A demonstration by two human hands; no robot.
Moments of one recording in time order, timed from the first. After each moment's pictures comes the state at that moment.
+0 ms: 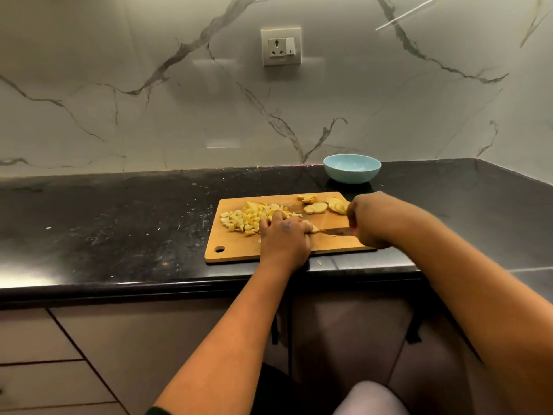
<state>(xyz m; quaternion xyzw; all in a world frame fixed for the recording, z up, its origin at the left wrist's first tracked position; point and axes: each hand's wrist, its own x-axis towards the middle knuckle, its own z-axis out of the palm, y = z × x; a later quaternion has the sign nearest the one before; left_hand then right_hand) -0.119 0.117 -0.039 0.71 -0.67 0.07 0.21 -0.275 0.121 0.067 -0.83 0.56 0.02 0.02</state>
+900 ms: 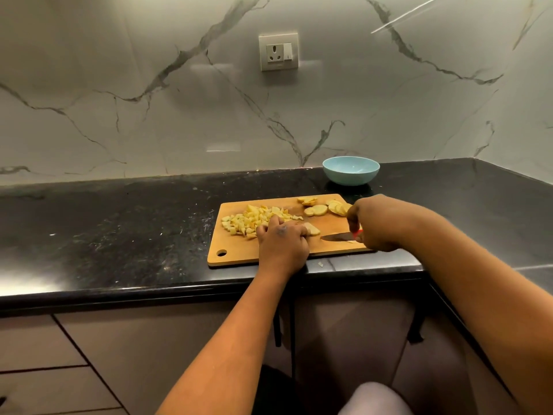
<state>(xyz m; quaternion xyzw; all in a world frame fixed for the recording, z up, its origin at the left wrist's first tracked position) -0.113 0.117 -0.047 0.71 -0.65 0.05 0.27 -0.281 0.135 0.076 -0.84 0.54 0.06 0.01</state>
